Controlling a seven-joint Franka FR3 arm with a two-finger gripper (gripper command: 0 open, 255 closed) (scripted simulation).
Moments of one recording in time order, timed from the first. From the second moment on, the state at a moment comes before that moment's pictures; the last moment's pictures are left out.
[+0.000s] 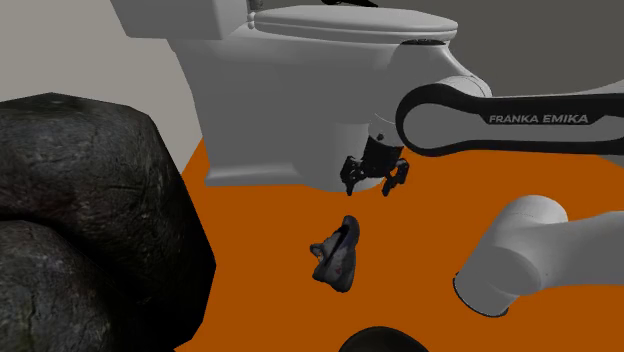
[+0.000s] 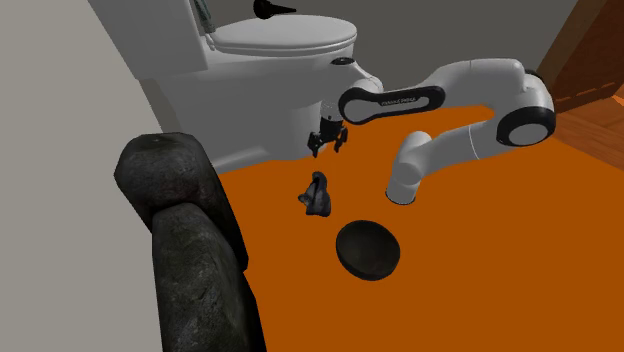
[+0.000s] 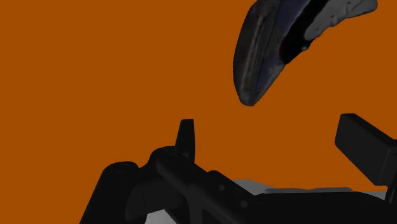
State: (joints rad) arm -0.08 -0.93 0.29 -2.75 0.26 1.94 0.71
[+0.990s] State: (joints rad) arm -0.10 -0.79 0.50 -2.91 0.43 2.30 0.98
